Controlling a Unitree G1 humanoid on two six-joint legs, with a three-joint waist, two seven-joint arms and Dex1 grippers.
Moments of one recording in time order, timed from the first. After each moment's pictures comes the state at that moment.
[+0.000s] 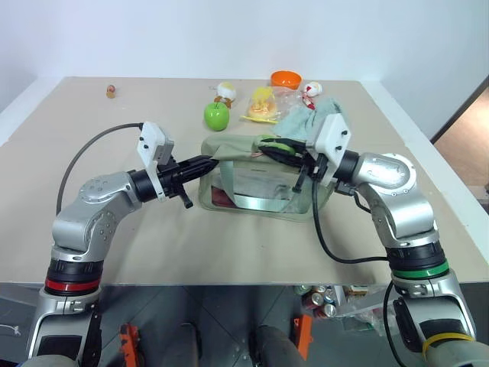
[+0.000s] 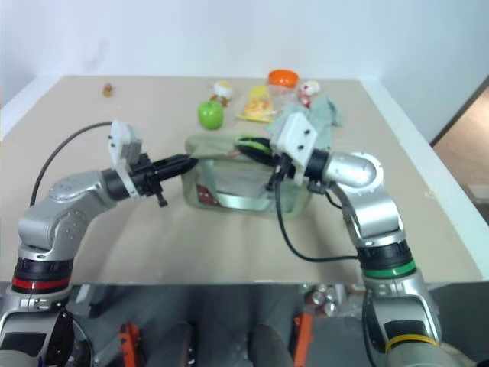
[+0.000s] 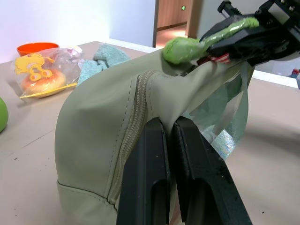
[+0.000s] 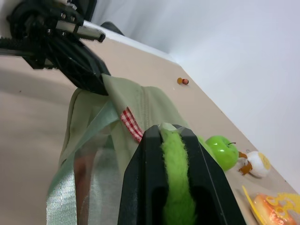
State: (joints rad) left arm -0.56 0.50 0.07 -0.17 -0.57 0.60 -0.82; right arm -0.69 -0.57 0.06 -0.10 0.28 0.18 0.89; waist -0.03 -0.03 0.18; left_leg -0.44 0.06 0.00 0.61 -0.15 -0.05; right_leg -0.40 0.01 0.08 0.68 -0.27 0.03
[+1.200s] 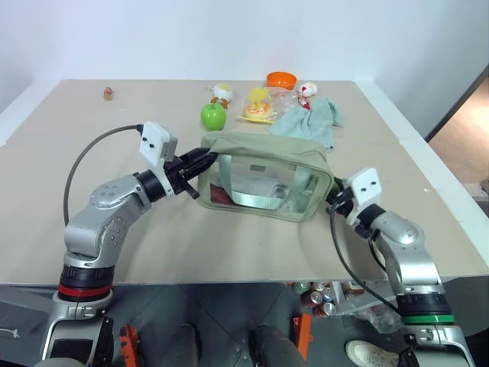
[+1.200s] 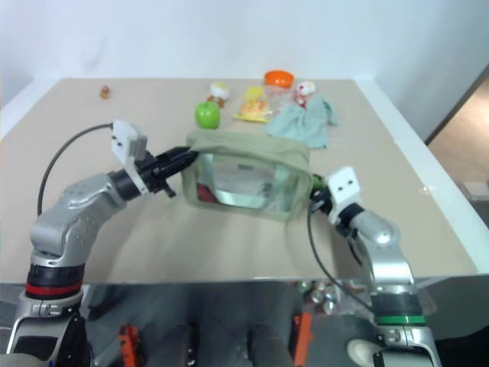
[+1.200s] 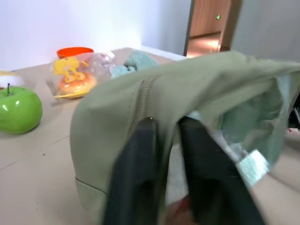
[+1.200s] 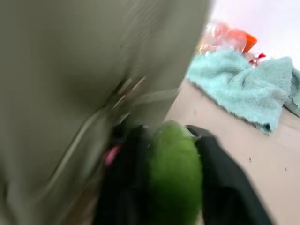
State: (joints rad) left arm -0.54 0.42 0.08 -0.21 -0.55 0.61 -0.62; right arm -0.37 -0.51 -0.15 0.09 0.23 0.12 0.59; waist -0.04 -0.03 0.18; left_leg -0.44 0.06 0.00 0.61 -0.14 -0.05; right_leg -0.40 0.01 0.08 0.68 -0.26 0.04
